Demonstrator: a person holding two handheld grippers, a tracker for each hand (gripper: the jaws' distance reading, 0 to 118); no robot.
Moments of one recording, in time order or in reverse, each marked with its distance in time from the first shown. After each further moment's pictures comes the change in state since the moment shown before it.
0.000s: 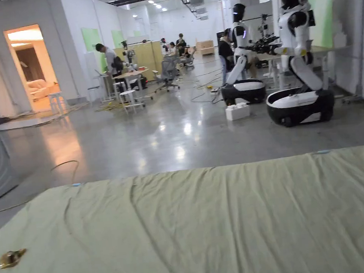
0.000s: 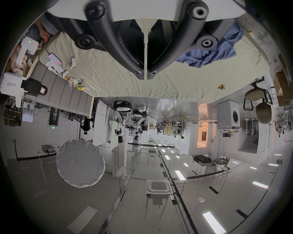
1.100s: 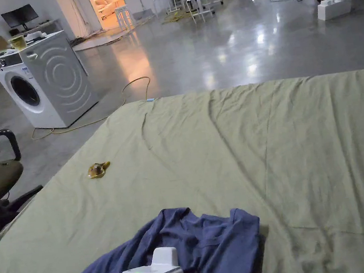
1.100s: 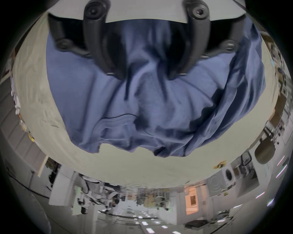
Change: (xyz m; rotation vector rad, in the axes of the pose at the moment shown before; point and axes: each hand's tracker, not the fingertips) left arm -0.179 -0.209 -0.285 -0.783 0.153 0.033; right arm 0.015 -0.113 -0.049 -0.609 -0.079 -0.048
